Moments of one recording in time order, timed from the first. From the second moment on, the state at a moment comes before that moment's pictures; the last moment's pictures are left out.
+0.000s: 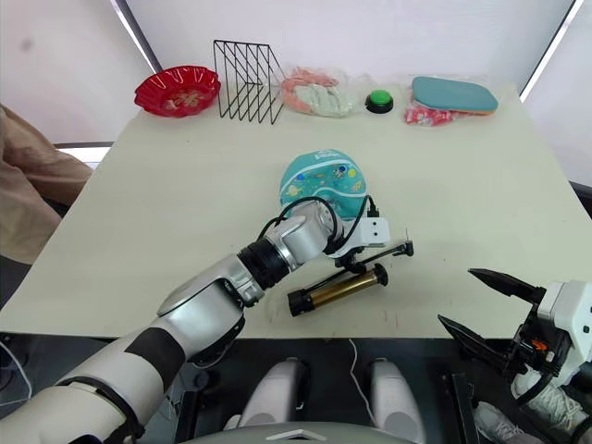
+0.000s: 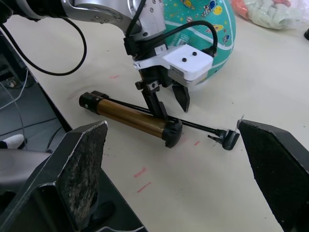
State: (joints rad) left arm -1.06 0.08 -0.79 0.66 0.19 0.64 -1.00; right arm 0.61 -0.66 -0.60 -0.72 0.71 0.30 0.97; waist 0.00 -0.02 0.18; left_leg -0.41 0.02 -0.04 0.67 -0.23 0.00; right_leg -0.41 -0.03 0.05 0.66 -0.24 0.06
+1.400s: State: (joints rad) left arm -0.47 0.24 -0.29 -0.14 -0.21 0.56 -0.93; right arm -0.24 -0.71 -0.32 -0.47 1.34 1.02 0.24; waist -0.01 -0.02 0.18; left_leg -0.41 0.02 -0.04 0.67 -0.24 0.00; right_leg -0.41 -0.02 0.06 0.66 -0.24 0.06
